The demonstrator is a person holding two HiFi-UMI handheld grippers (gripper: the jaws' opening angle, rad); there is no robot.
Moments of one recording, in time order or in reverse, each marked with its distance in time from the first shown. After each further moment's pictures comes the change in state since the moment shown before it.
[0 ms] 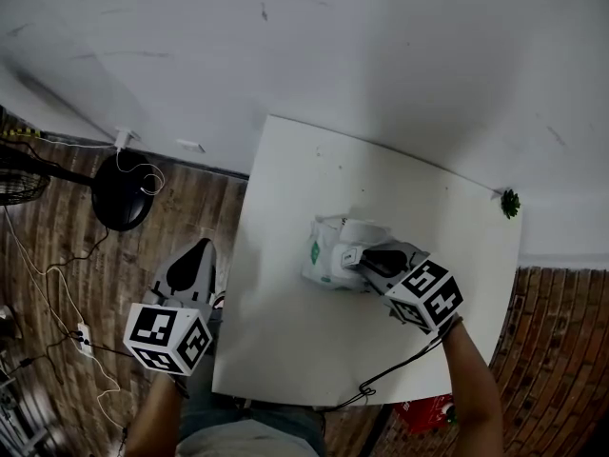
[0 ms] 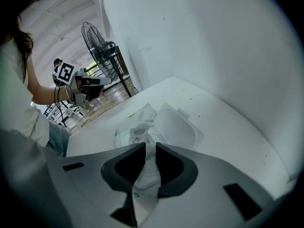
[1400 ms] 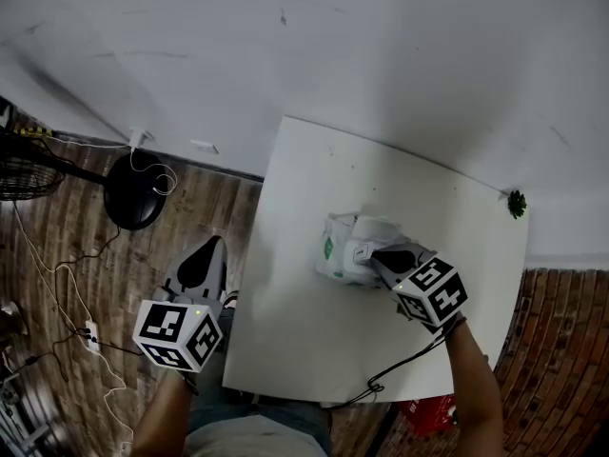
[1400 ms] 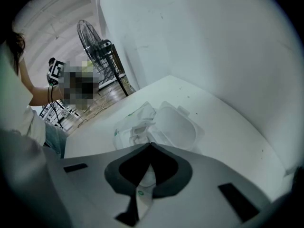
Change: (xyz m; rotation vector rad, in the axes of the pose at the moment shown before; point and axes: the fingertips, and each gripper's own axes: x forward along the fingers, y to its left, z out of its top) left arm -0.014 0.001 0.007 -0.016 -0.026 0.006; right arm 0.000 0.001 -0.005 0.029 0.022 -0.045
